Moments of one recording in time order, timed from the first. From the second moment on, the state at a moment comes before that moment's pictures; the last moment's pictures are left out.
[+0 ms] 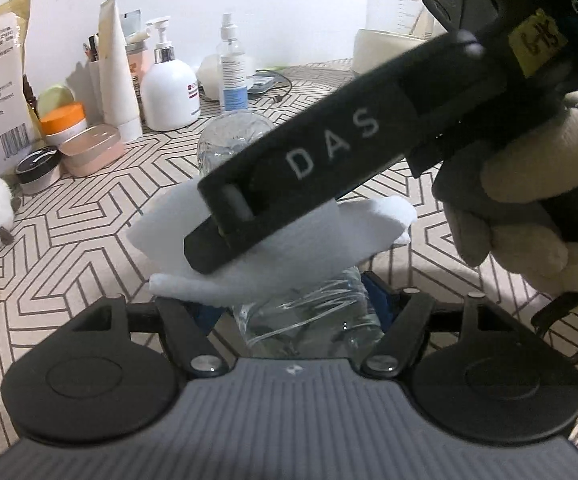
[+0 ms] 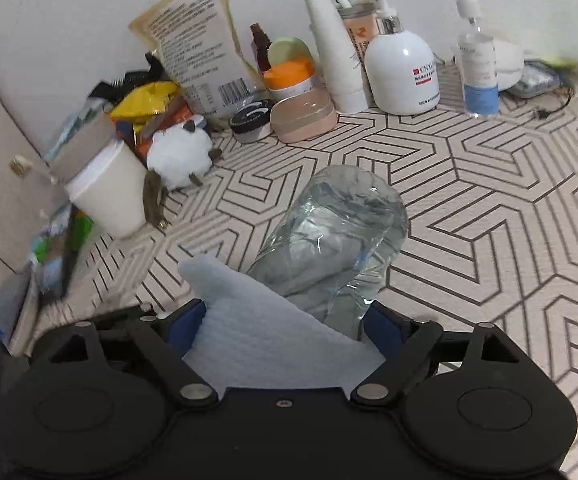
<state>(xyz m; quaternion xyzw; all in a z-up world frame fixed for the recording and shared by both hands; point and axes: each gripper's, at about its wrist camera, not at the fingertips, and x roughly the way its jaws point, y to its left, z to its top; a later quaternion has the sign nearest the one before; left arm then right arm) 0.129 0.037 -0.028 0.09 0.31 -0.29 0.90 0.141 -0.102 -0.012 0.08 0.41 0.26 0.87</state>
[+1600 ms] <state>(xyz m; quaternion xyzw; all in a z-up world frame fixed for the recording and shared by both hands) 0.143 0.032 -0.029 -0.02 0.33 -0.29 0.90 0.156 -0.133 -0.008 0.17 0.38 0.23 0.88</state>
